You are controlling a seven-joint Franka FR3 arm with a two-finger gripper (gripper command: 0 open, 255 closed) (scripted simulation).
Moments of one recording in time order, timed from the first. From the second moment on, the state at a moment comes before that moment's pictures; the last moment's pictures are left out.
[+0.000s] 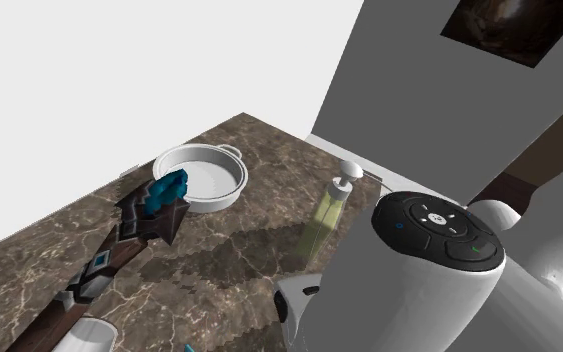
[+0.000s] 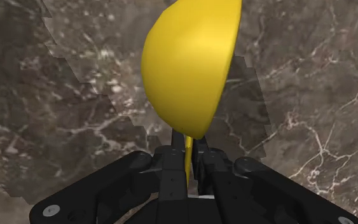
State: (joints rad) arm 0.46 -0.13 0.89 -2.38 0.37 2.35 0.67
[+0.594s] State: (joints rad) arm 0.46 -0.13 0.89 -2.39 0.37 2.35 0.67
